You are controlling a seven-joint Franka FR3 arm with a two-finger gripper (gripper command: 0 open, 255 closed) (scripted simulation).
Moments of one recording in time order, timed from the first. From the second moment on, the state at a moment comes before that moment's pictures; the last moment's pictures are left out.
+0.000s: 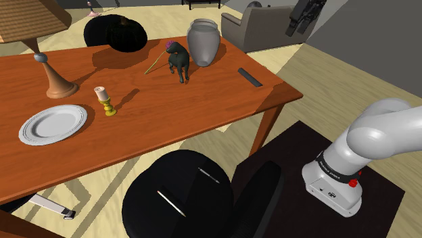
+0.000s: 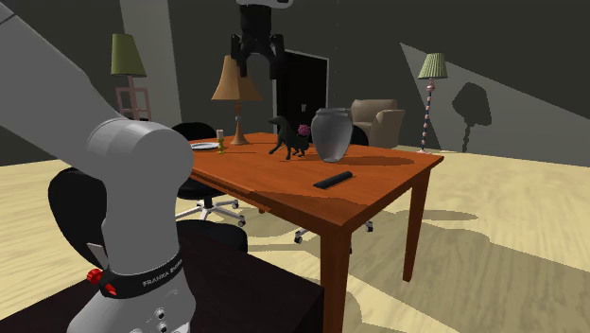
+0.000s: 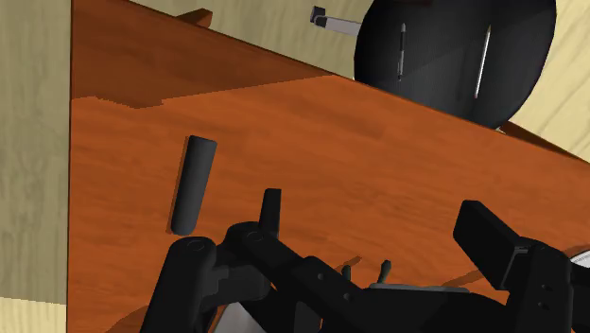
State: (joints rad) arm 0.02 -0.75 -0.05 -2.26 0.09 1.64 -0.12
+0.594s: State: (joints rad) arm -0.02 -0.62 -0.05 -2.36 0.06 1.89 -0.11
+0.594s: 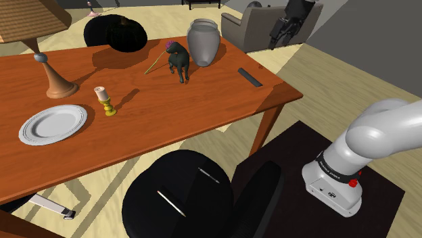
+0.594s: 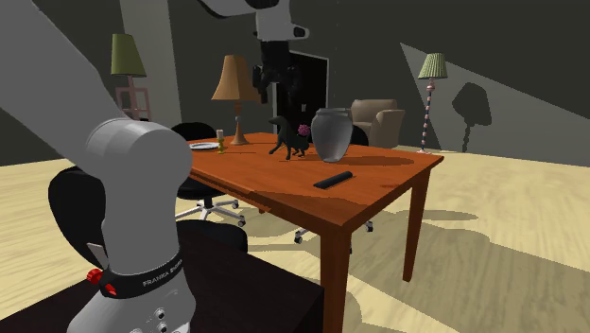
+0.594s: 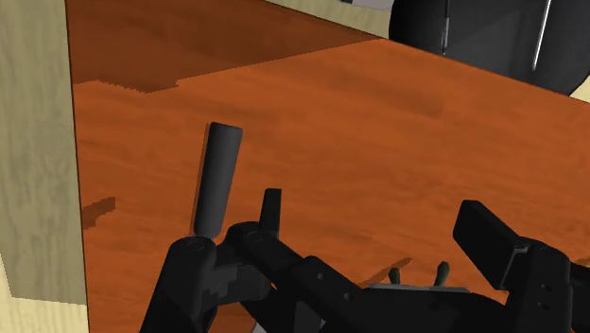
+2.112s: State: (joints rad) arm -0.11 0.09 -0.09 -2.25 -0.03 2.56 -0.01
